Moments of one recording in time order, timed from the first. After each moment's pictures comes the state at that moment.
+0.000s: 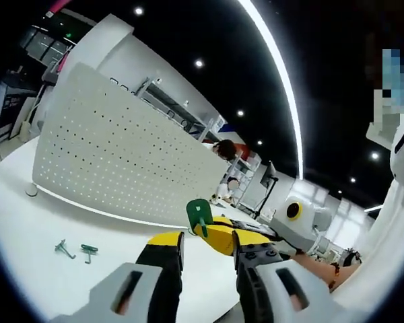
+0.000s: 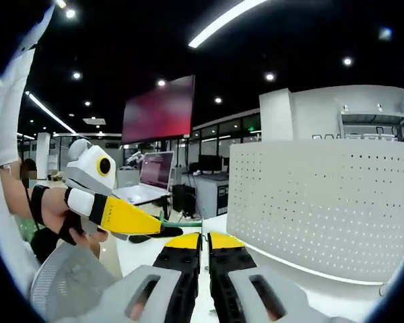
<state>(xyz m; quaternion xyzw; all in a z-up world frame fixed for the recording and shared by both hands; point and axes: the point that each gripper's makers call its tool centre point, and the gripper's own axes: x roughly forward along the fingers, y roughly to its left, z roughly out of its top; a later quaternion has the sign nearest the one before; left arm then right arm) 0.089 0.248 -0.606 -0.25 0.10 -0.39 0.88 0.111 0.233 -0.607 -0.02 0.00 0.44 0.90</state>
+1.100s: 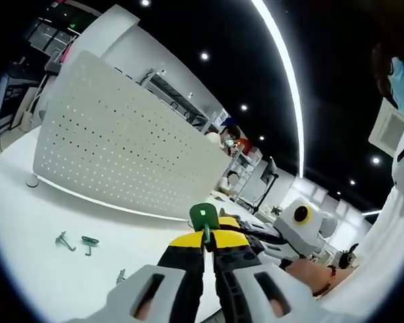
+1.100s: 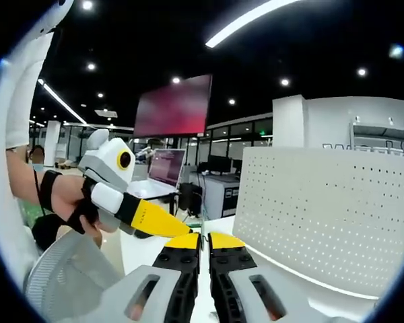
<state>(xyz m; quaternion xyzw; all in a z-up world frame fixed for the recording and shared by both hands) 0.091 0.254 -0.612 -0.27 0.13 -0.39 0.87 0.099 0.248 -0.608 -0.06 -0.02 0.47 0.88</state>
